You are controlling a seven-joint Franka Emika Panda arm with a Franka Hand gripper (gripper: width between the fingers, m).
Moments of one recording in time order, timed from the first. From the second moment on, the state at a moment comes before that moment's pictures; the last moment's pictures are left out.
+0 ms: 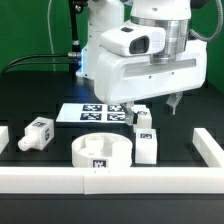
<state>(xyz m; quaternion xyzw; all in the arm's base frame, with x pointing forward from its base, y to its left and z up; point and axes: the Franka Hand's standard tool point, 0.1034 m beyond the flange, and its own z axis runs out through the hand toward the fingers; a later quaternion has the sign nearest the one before) 0.522 0.049 0.061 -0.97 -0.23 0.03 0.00</state>
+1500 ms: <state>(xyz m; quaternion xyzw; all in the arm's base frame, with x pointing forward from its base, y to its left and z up) 0.501 0.052 0.014 -1.00 0.05 0.05 0.02</state>
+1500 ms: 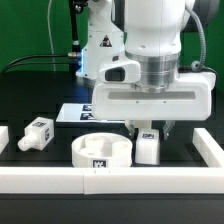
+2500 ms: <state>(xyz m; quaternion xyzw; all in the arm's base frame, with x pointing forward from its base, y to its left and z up) 0.472 0.096 0.083 -1.00 0.00 0.03 0.02</state>
